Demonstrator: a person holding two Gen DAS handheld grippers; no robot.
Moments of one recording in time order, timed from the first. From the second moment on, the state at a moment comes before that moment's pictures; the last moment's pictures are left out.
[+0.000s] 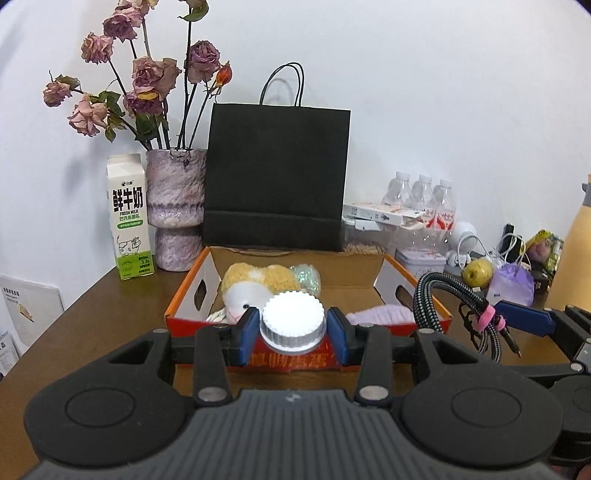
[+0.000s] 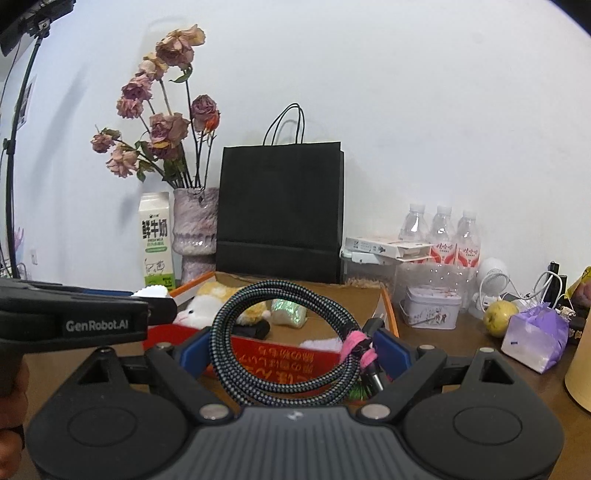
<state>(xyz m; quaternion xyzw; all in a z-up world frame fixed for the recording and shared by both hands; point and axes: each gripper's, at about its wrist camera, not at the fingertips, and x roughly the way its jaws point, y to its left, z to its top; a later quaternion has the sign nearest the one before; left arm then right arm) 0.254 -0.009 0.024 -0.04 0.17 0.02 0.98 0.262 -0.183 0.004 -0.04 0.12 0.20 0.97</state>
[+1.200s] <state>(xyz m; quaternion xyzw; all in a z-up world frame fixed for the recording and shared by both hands) 0.360 0.001 0.023 -0.05 0.17 0.01 0.99 0.373 -0.164 0.004 -0.05 0.12 0.20 0.97</state>
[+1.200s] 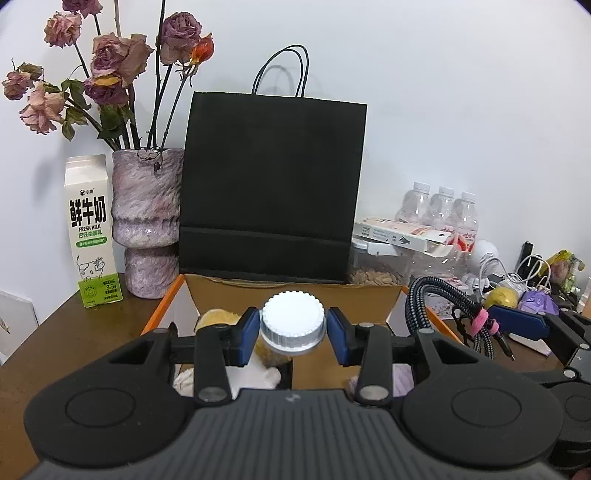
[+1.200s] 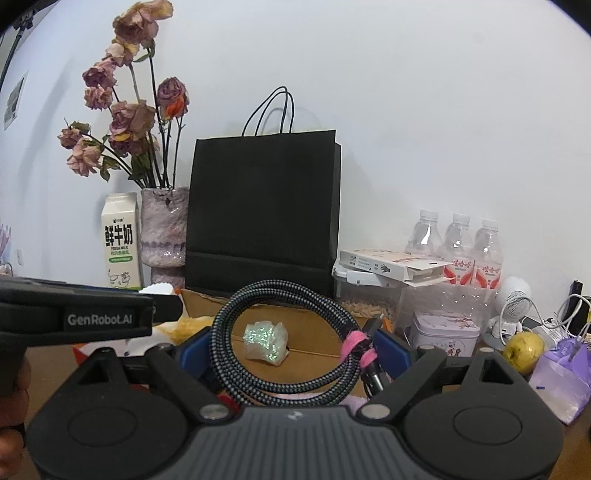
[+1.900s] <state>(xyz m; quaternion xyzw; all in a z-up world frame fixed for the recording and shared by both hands) 0.427 0.015 0.013 -0.03 0.19 0.02 0.98 0.438 -0.143 -0.011 -0.07 0.14 0.20 0.97</state>
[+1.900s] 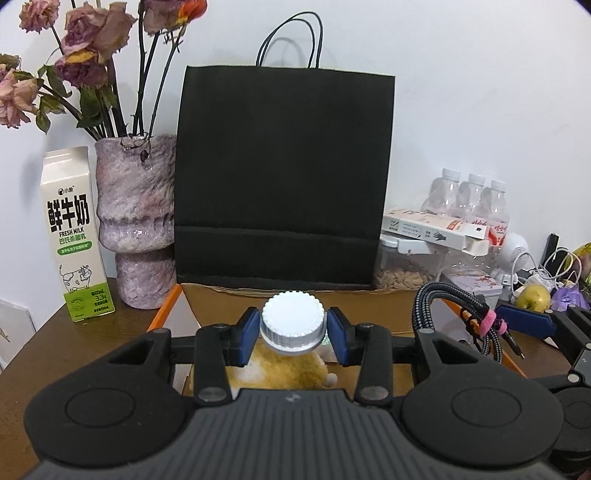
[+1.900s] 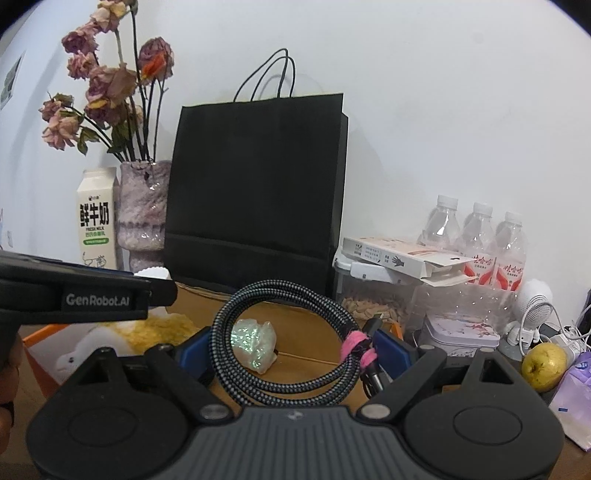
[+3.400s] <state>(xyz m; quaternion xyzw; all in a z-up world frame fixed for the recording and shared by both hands) 0.441 0.027 0.010 -0.04 0.19 0.06 0.98 0.467 -0.138 -0.016 -0.05 0.18 0.20 0.96</state>
